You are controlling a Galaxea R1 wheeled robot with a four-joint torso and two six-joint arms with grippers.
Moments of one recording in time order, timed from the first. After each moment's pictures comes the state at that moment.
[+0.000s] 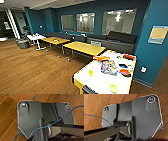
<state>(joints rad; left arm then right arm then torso) 1.52 2.94 -2.59 0.08 -0.05 -0.06 -1.53 2.92 -2.52 -0.04 0.04 0.08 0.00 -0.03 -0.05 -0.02</state>
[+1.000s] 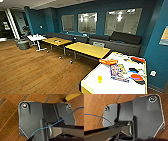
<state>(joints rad) 1.52 2.94 -2.59 0.08 -0.05 -0.06 -1.54 2.93 -2.52 -0.04 0.04 0.08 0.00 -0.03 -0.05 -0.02</state>
